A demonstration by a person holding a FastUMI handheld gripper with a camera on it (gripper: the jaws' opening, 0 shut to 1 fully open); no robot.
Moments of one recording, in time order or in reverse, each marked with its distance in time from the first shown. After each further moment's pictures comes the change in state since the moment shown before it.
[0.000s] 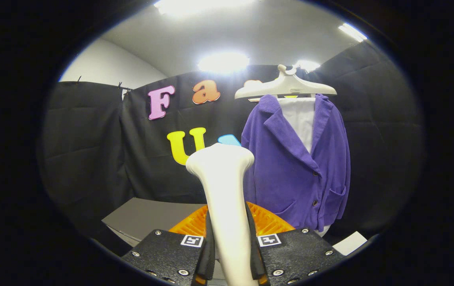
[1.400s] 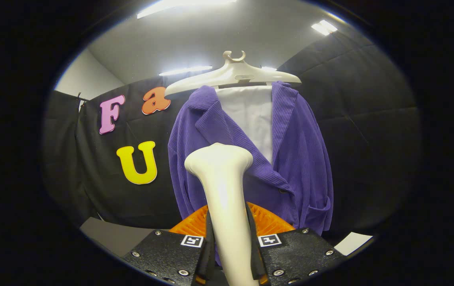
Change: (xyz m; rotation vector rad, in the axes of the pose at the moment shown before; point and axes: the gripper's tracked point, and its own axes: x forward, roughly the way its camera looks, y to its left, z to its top) arm 0.133 -0.113 -0.016 0.060 -0.075 -0.258
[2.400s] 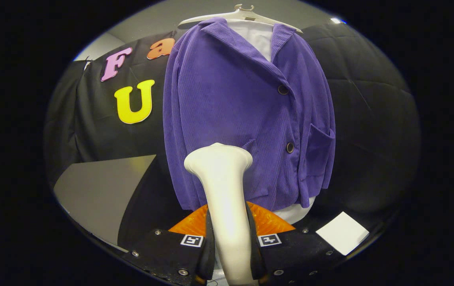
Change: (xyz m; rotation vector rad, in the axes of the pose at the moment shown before) arm -0.025 -0.031 -0.194 -0.096 0.306 -0.023
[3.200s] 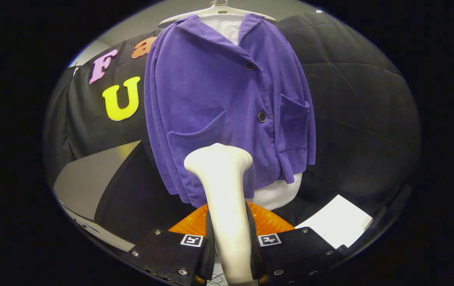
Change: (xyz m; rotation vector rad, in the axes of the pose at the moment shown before) arm -0.010 -0.017 -0.012 0.116 0.038 -0.052
